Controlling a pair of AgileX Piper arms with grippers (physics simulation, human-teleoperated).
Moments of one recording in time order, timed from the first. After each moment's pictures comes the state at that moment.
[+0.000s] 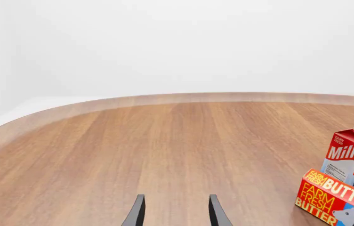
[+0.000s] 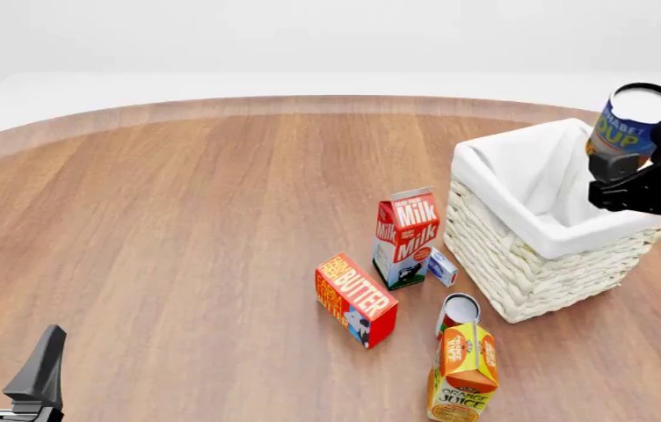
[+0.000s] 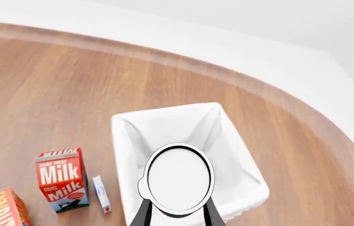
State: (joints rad) left arm 0.00 0.00 0.00 0.00 0.00; right arm -0.04 0.98 -0.87 0.29 -0.21
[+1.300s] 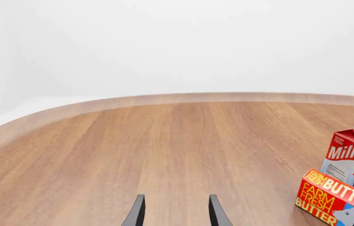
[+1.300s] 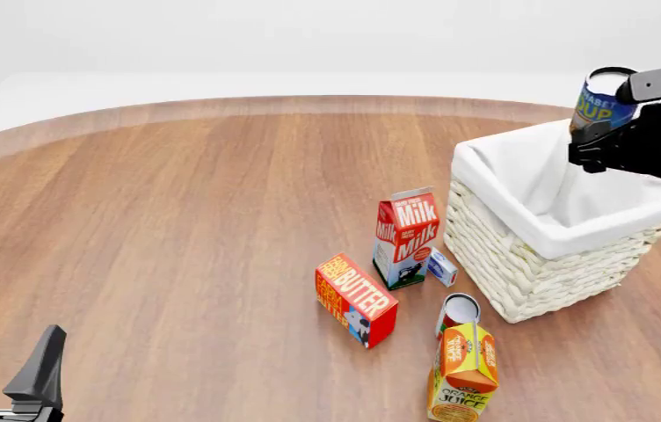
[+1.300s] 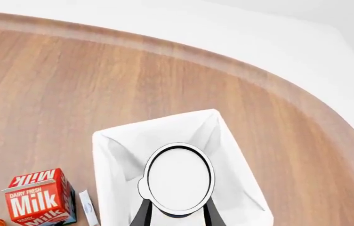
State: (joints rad) left arm 0.00 0.00 0.00 0.00 0.00; right arm -0.07 1.26 -1.08 0.34 -0.20
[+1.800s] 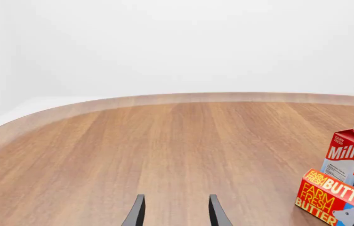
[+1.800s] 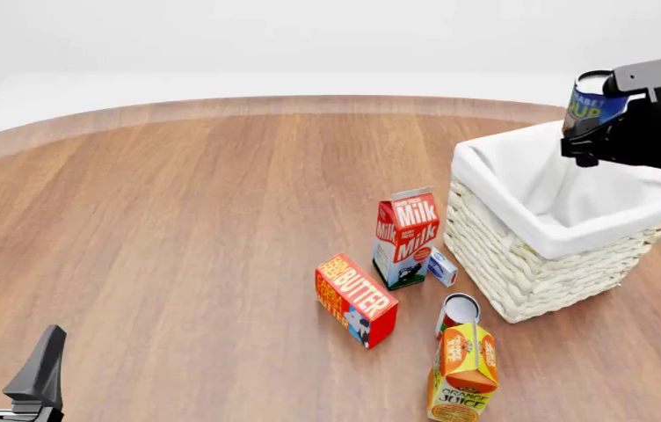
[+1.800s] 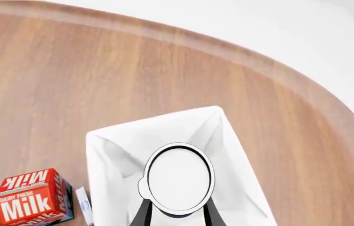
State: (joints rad) left arm 0.00 0.00 0.00 0.00 0.00; right arm -0.08 1.36 -1.19 0.42 -0.21
